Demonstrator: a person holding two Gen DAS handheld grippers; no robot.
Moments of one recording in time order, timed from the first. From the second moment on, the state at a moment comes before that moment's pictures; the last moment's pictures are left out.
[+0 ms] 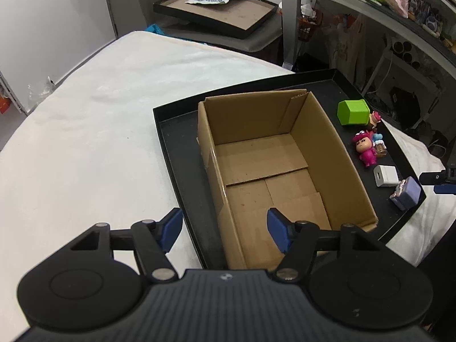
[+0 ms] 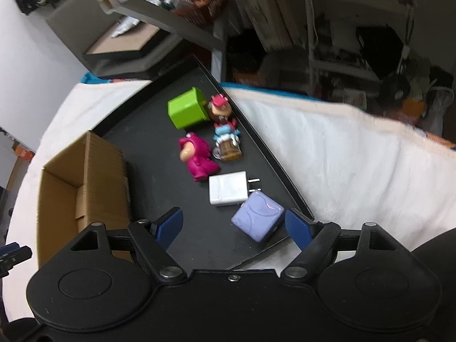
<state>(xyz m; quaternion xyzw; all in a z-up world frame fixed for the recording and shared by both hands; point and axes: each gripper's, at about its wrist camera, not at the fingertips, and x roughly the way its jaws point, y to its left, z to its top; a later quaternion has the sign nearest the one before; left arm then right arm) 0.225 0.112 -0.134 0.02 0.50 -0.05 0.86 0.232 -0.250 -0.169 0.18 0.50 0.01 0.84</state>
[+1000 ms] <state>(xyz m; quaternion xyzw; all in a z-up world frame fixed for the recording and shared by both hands) 0.246 0.094 -0.169 0.04 0.58 -0.03 0.81 0.256 -0.248 -0.218 0.16 0.54 -0.01 0.82</state>
